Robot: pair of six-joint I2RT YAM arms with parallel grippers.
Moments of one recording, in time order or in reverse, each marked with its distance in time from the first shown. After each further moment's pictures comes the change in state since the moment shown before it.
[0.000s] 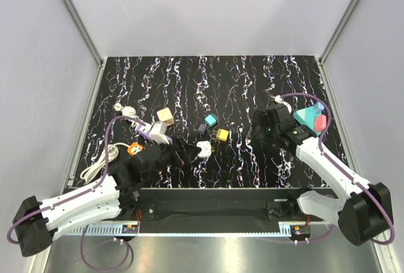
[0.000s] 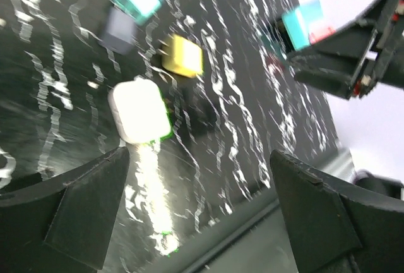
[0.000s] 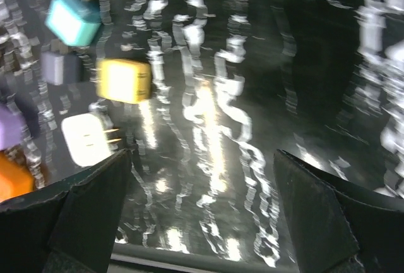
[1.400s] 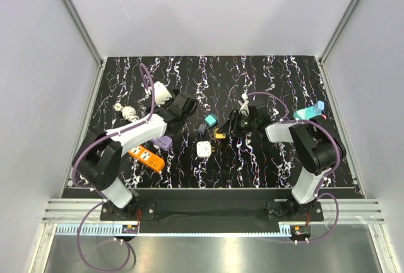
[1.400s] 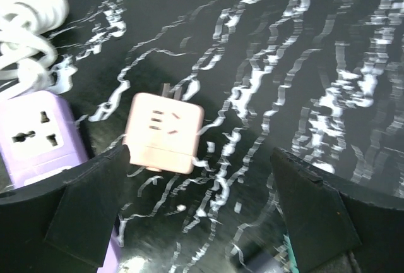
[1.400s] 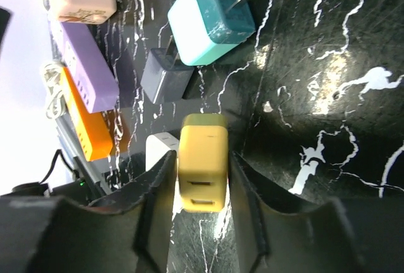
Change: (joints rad) left arm 0.282 0.928 0.722 -0.379 -0.659 -0.206; right arm -0.017 0.639 -0.029 0.867 -0.618 0.032
